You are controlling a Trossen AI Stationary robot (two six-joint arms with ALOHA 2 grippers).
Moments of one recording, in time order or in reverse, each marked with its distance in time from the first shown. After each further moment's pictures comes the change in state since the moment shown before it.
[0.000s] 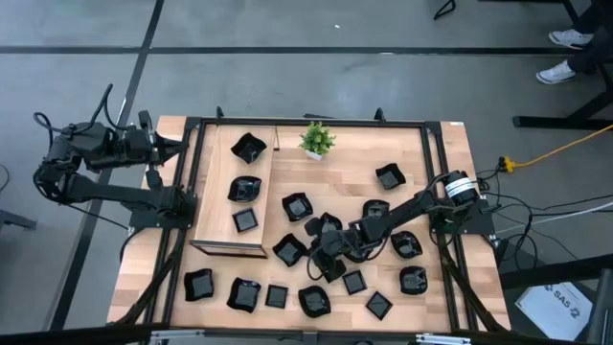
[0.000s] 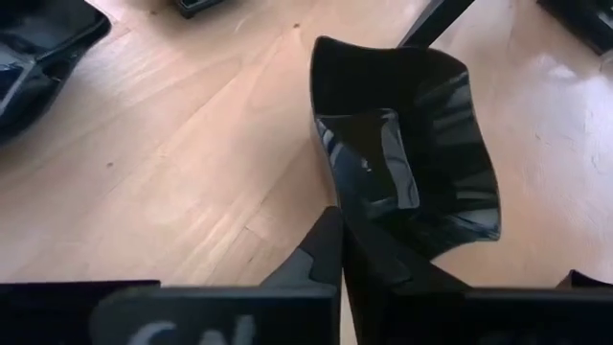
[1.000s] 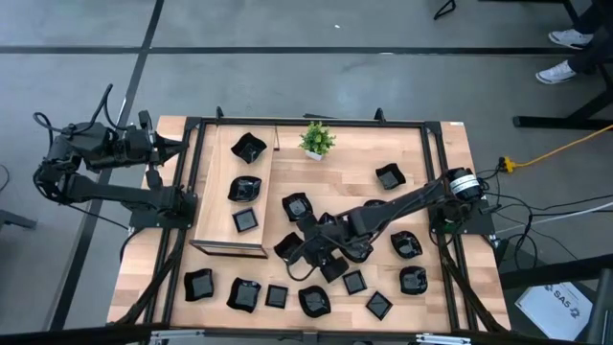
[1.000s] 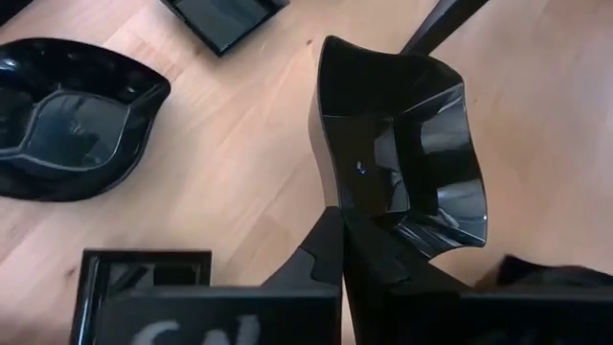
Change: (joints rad) left arm 0.000 0.000 0.000 0.000 0.000 0.000; right arm -0.022 -0.046 0.434 -0.756 -0.089 0.058
